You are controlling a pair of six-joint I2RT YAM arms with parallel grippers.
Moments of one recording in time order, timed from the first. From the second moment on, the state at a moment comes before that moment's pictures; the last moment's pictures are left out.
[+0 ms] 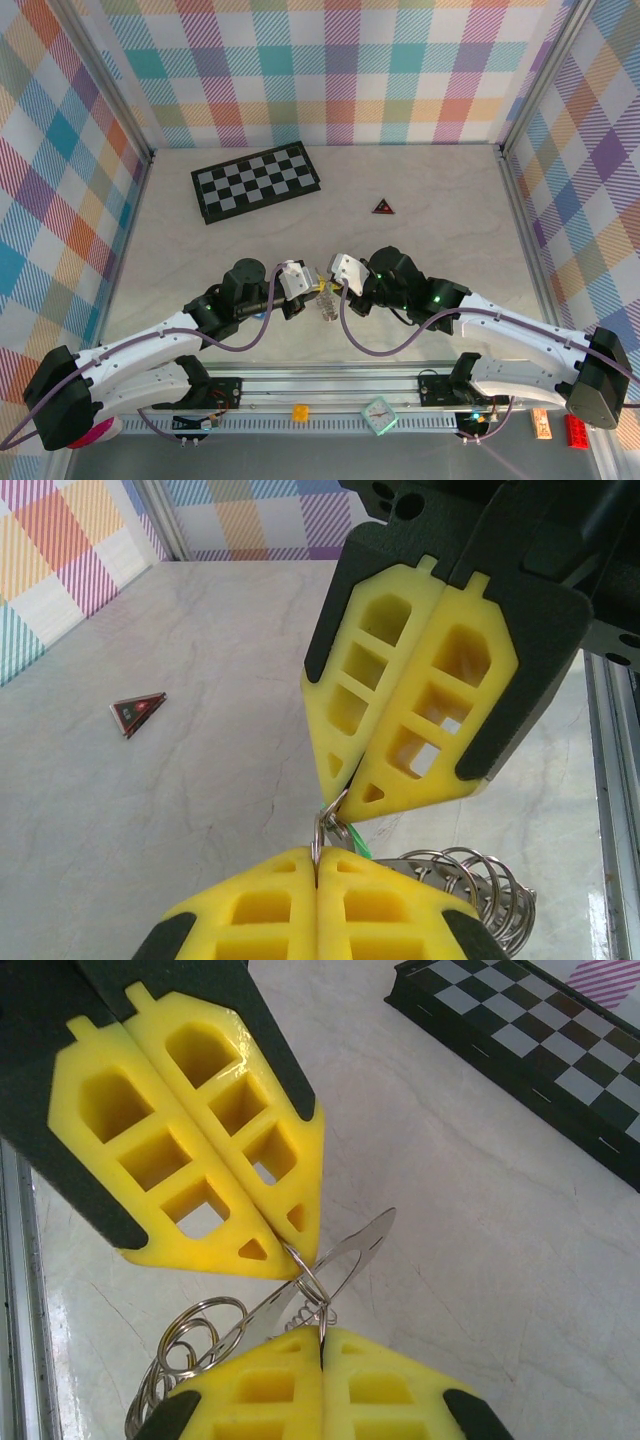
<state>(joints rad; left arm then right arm) -0.86 0.96 0.52 0.13 0.25 0.29 0.98 1.05 0.75 -0.27 -0.07 -0.27</state>
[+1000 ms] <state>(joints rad) -0.86 0.97 0.52 0.13 0.23 0.28 0.98 1.07 0.75 -0.24 -0.07 -0.24</state>
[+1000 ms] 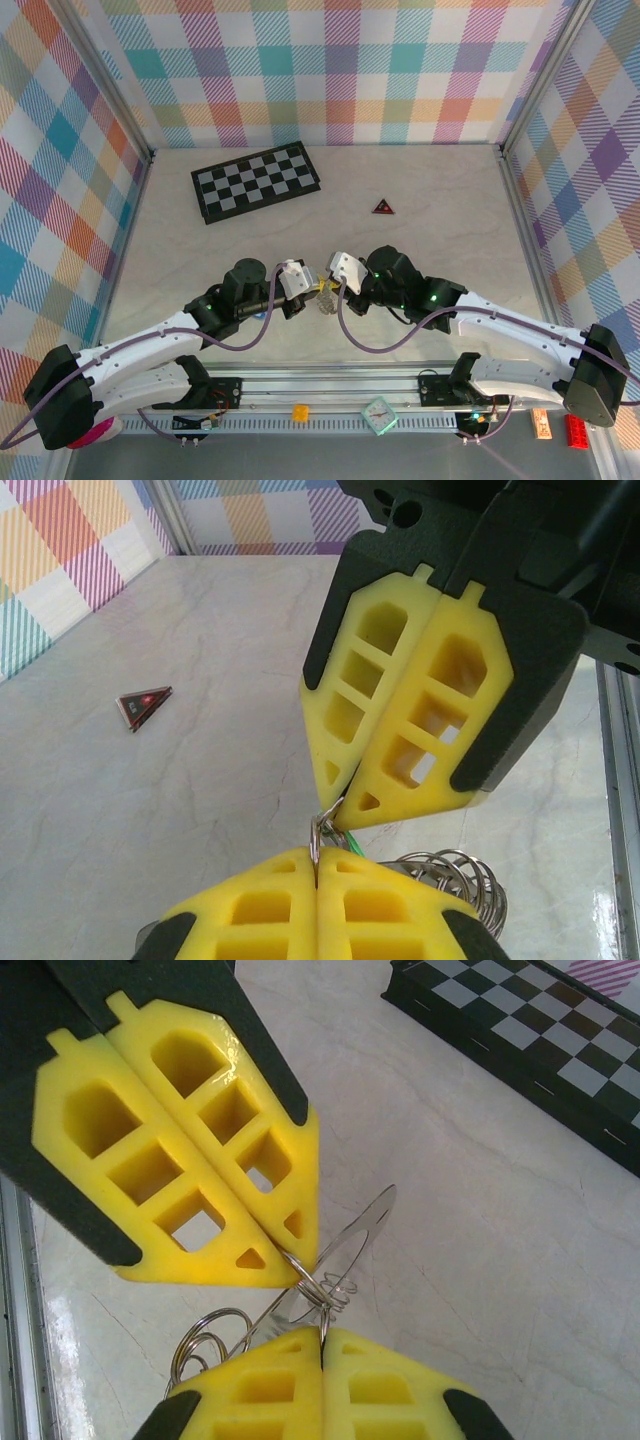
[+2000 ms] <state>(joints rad) -0.86 0.97 0.51 0.13 0.21 0.28 0.97 1.10 0.75 -0.19 -0.10 -0.17</state>
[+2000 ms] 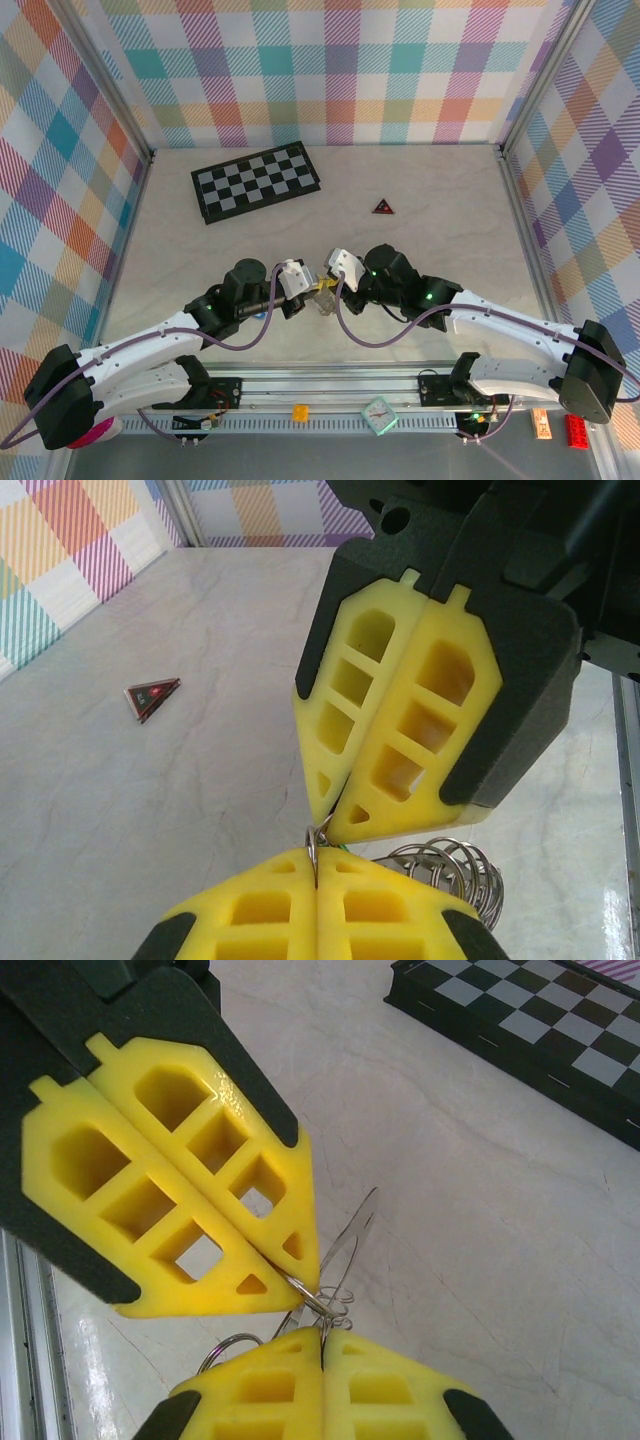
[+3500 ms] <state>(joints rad) -0.87 0.97 0.45 0.25 0.25 0.17 0.97 1.06 0.65 -0.10 -0.21 -0.43</state>
